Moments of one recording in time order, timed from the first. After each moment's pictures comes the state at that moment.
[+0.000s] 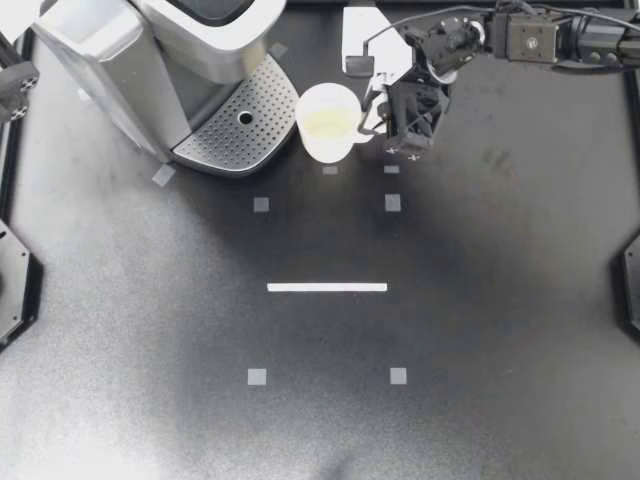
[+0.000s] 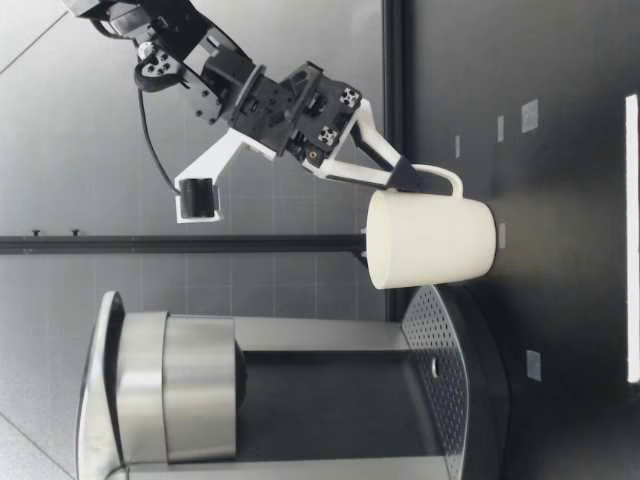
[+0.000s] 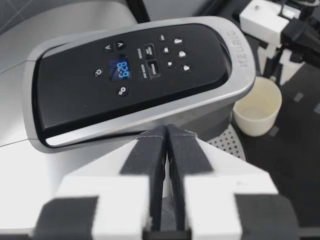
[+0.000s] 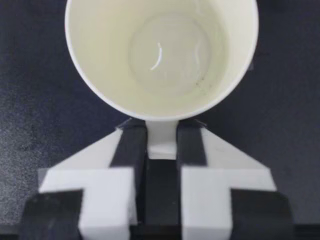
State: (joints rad) left arm 0.00 -0.63 0.27 0.74 1.23 -0.57; right arm -0.59 0.24 0.38 0.58 0.58 -0.98
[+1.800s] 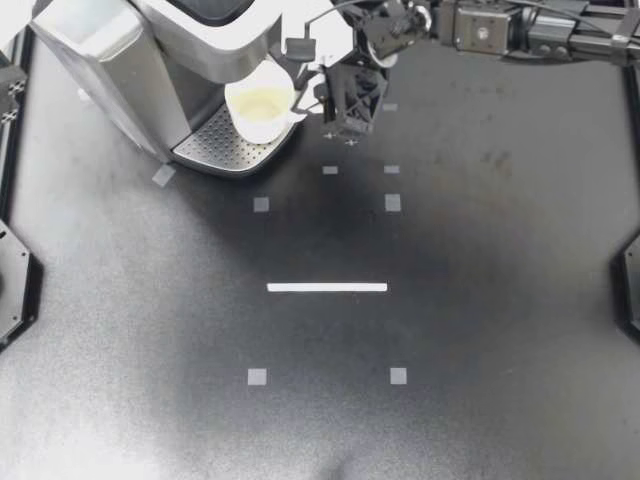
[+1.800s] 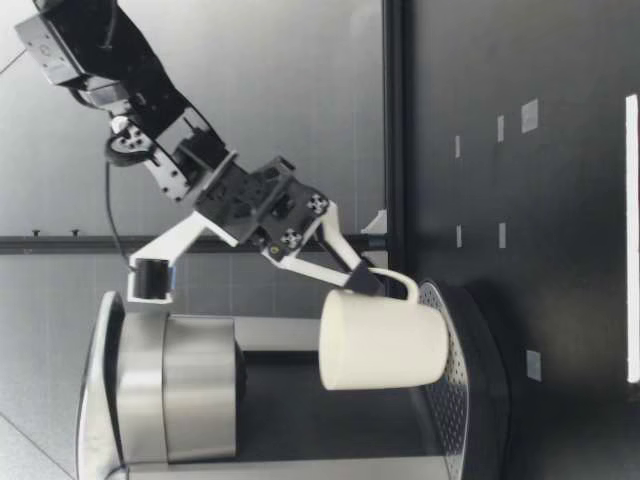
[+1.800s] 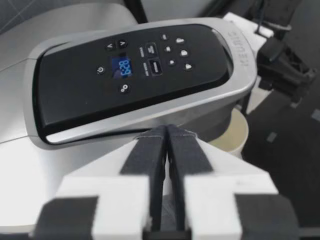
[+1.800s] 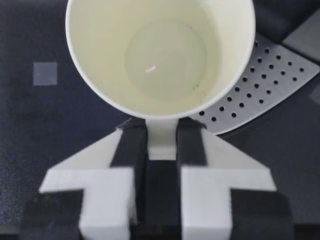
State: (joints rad) left arm 0.00 -0.68 0.33 0.75 1.19 -0.60; right arm -0.52 0.35 0.14 0.61 0.55 -0.98
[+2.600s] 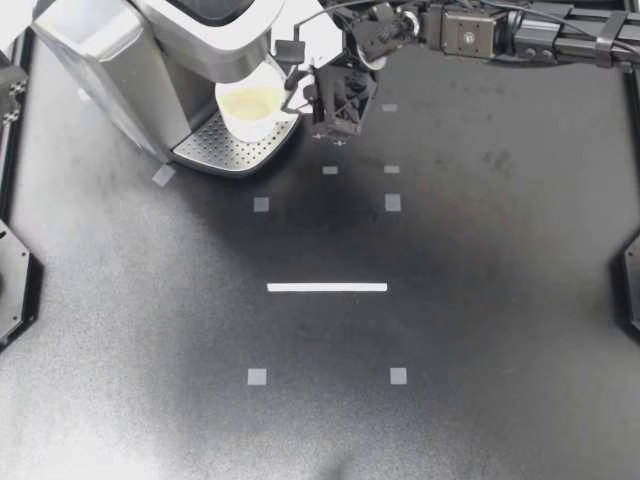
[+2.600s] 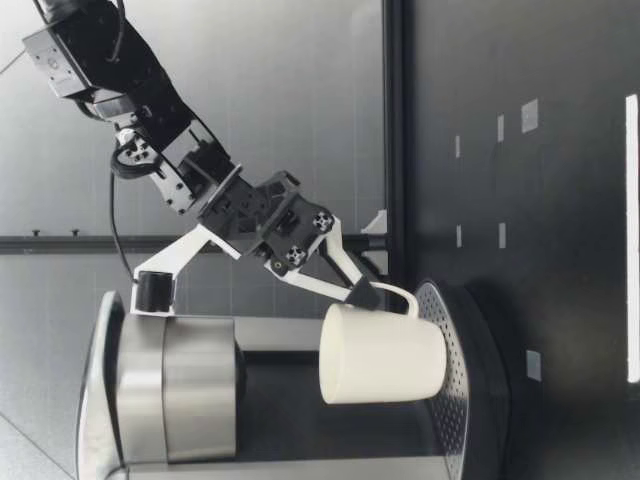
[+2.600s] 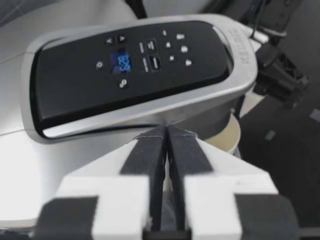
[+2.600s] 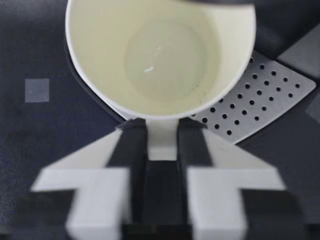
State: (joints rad) left arm 0.00 -0.68 0.35 0.75 1.19 -0.62; right arm -0.51 0.38 0.11 0.61 0.52 -0.97
